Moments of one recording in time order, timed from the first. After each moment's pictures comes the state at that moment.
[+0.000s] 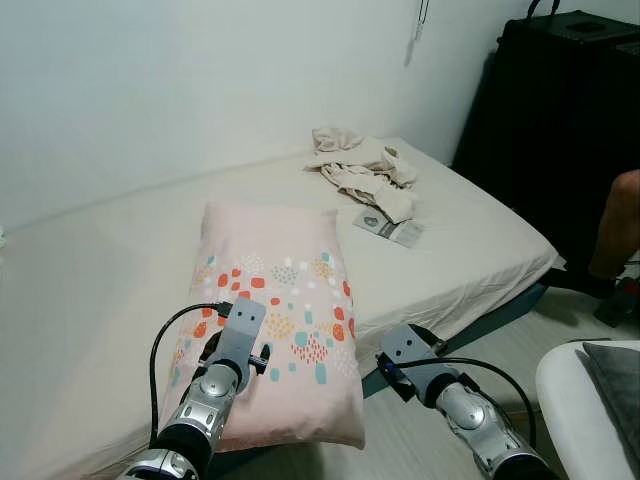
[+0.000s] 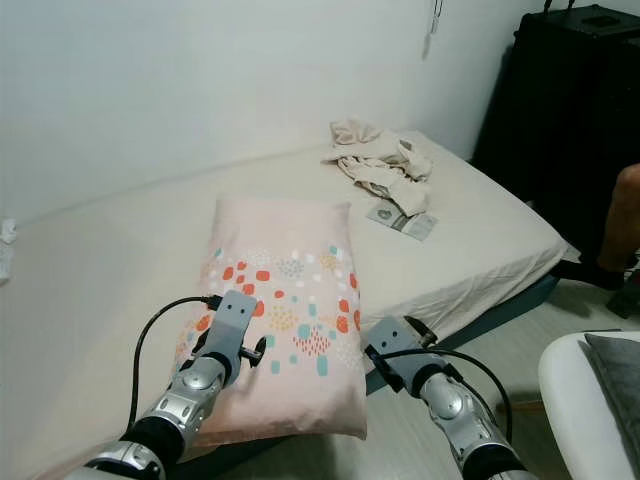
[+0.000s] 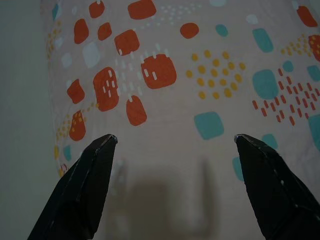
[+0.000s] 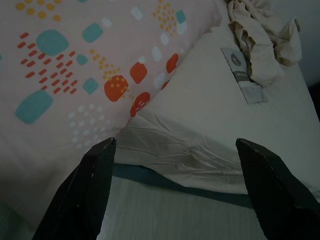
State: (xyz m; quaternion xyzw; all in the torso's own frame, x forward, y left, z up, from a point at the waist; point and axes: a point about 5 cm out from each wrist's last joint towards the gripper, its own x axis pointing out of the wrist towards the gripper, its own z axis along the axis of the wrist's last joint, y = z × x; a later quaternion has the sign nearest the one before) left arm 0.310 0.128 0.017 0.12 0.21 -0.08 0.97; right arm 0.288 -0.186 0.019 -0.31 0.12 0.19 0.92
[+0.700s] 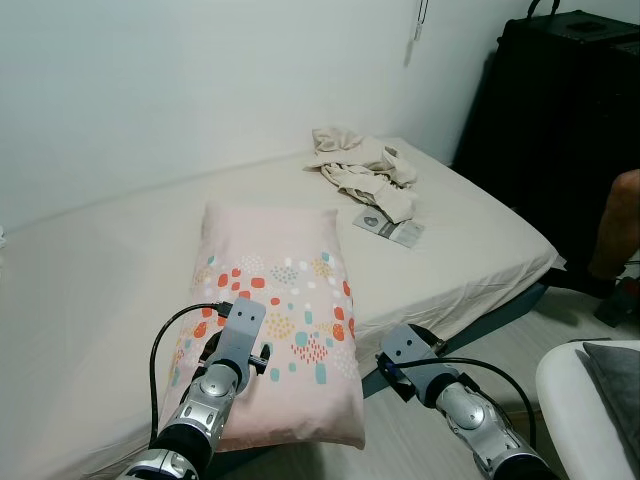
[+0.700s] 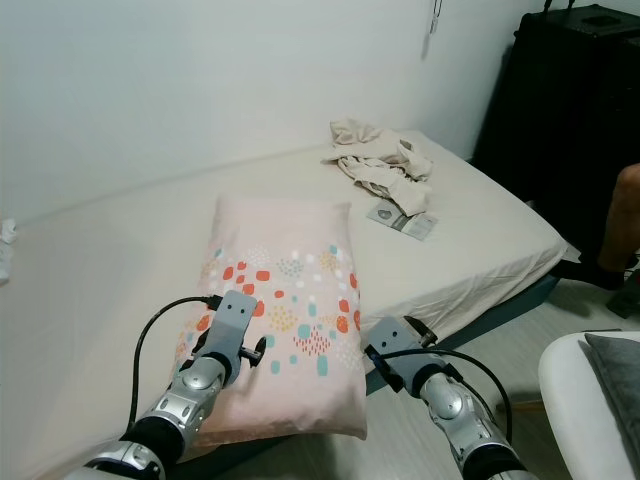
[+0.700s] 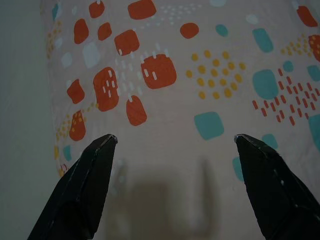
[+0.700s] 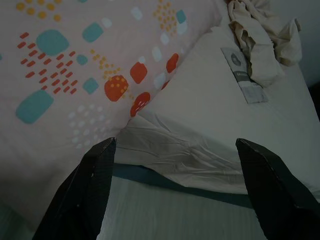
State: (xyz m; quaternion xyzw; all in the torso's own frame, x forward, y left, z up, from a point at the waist) left arm 0.310 0.128 0.017 0.12 0.21 -0.08 0.97; right arm 0.288 -0.186 0.020 -0.31 0.12 0.19 0.92
